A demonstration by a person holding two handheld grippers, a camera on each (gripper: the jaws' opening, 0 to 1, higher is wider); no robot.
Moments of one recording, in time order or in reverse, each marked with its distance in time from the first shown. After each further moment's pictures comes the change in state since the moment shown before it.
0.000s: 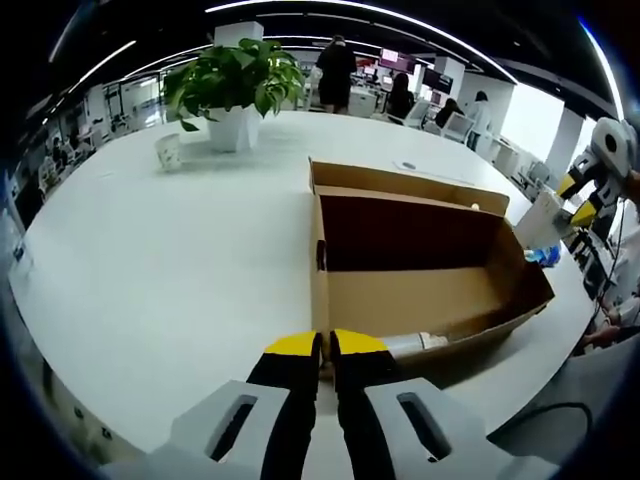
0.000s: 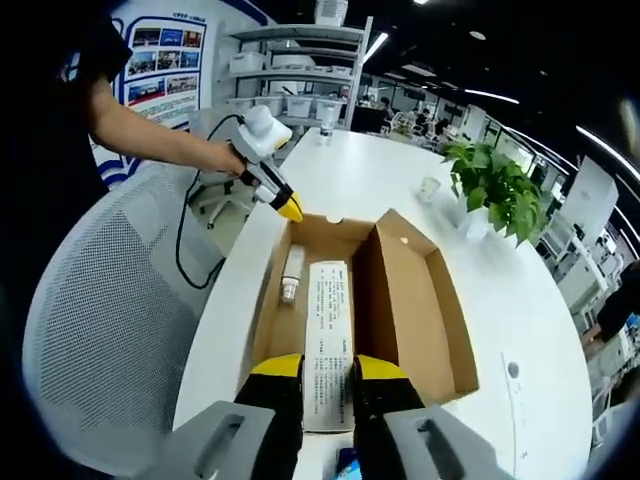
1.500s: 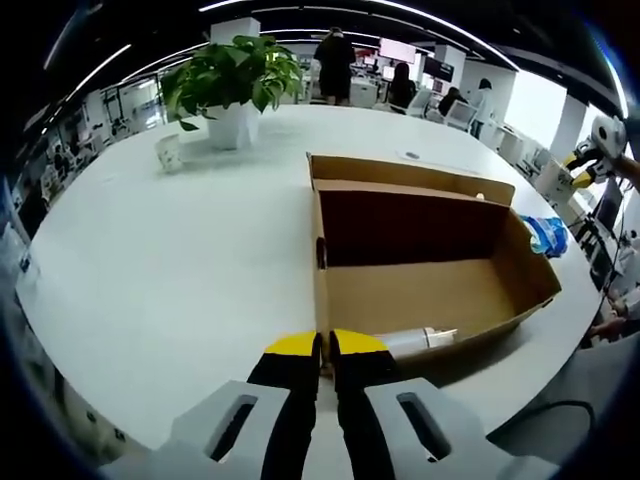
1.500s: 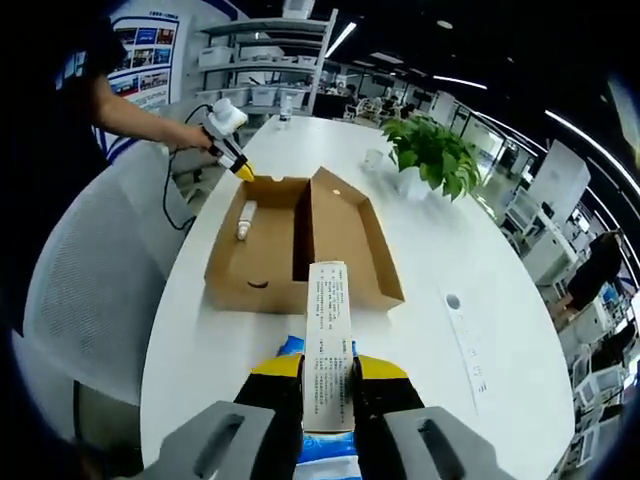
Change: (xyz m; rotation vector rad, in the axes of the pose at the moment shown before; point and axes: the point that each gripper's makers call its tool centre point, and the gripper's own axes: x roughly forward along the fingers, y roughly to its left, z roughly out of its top) left arm 0.001 -0.002 -0.001 0.036 0.040 0.035; right arm -0.104 -0.061 -0.101 0.059 0.064 -0.132
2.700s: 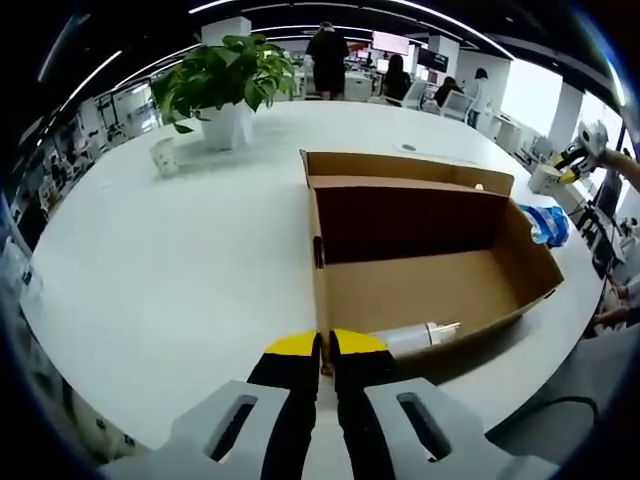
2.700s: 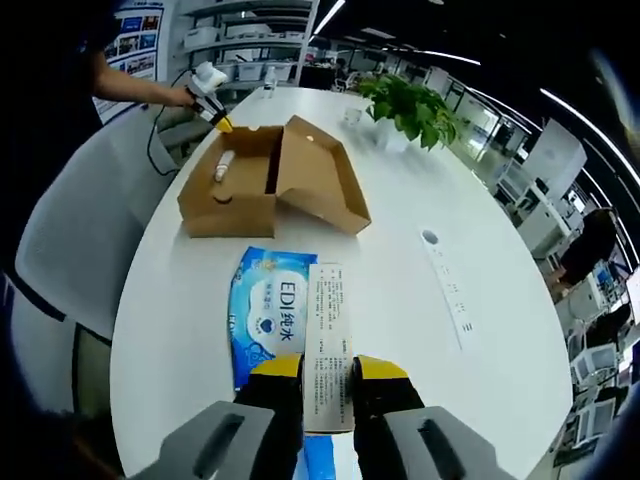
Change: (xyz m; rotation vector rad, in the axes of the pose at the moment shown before) left arm 0.001 0.002 0.002 0.037 0.023 0.003; right arm -0.014 -0.052 -0.104 0.029 0.120 -0.024
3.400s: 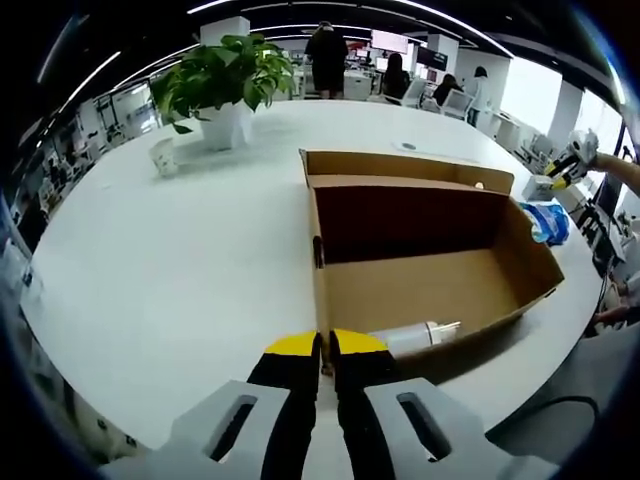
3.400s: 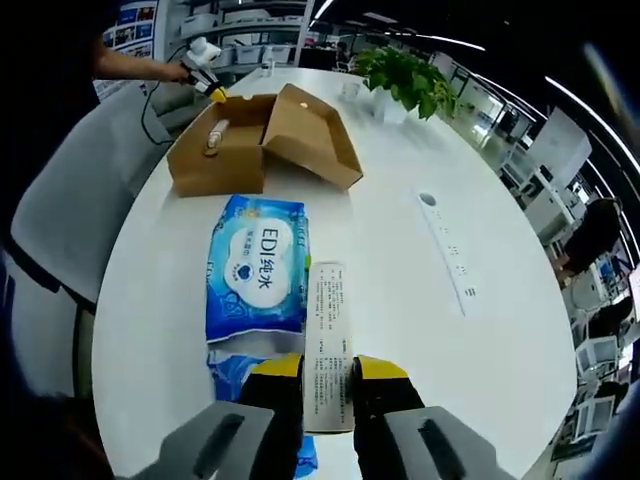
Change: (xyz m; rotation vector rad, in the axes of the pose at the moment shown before) left arm 0.002 0.002 0.000 0.005 0.005 0.002; right arm 0.014 -0.019 -0.056 -0.001 0.074 0.014
